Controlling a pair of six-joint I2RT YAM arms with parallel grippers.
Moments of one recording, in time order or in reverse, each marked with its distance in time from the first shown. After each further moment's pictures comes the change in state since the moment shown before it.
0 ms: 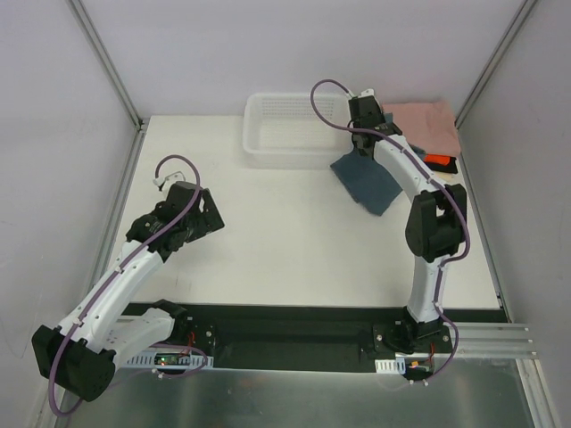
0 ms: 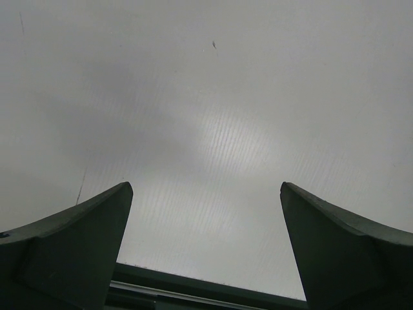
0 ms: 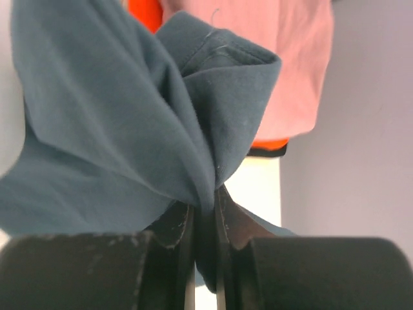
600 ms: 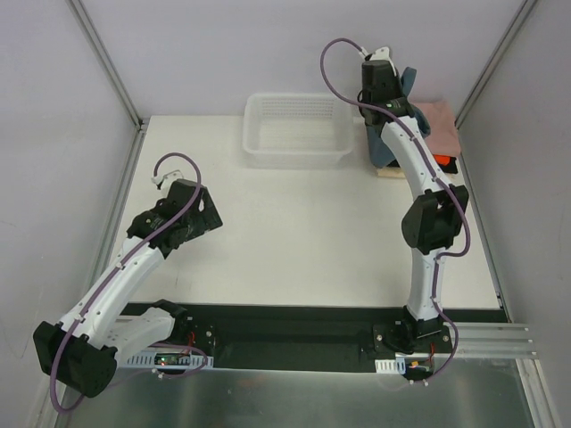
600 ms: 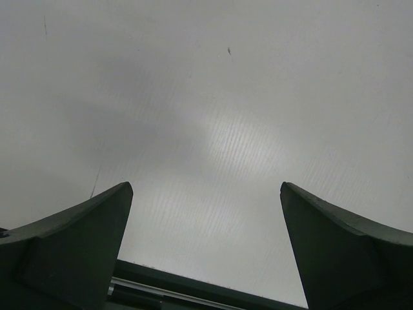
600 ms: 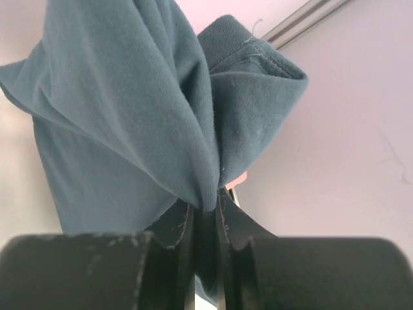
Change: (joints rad) left arm 0.006 0.024 0.027 -0.033 -0.049 0.000; right arm -0.040 0.107 0.389 0.027 0.100 -0.127
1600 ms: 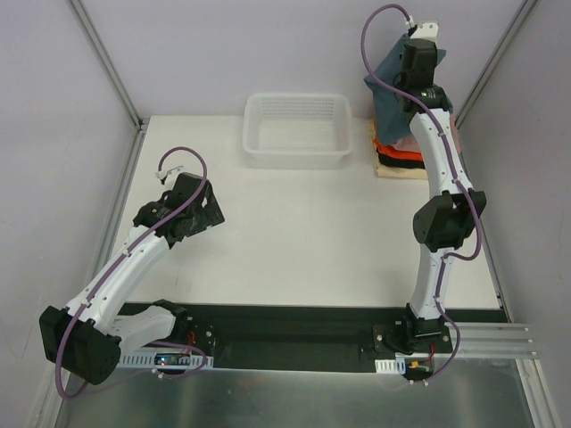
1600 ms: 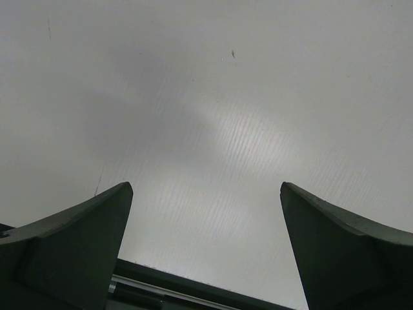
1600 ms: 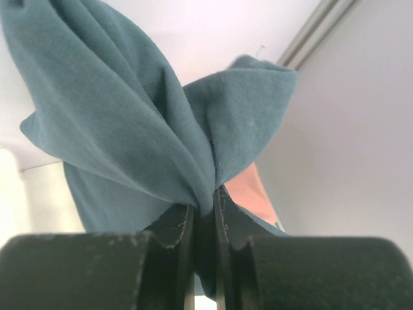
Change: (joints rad) left arm 0.000 0.086 0.051 -0.016 -0.016 0.000; right arm -0.149 0.003 0.148 0.051 -0.212 0.187
